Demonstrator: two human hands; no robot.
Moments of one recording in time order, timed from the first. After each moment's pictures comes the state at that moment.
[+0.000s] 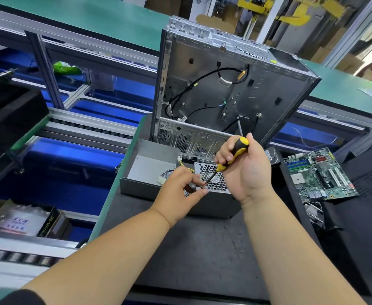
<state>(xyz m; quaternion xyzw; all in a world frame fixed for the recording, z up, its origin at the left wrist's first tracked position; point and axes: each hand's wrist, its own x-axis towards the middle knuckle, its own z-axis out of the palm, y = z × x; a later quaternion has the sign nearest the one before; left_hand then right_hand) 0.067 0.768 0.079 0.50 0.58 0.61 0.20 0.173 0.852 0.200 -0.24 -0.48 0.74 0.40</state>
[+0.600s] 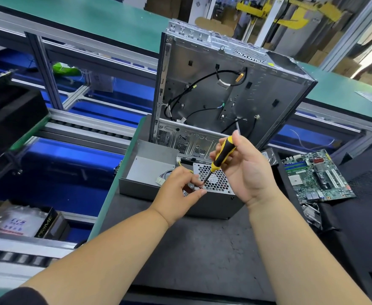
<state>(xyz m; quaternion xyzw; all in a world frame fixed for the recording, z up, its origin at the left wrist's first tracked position) 0.065 0.769 0.081 0.51 0.59 0.59 0.21 0.182 0.852 0.208 -0.27 -0.53 0.72 0.36</state>
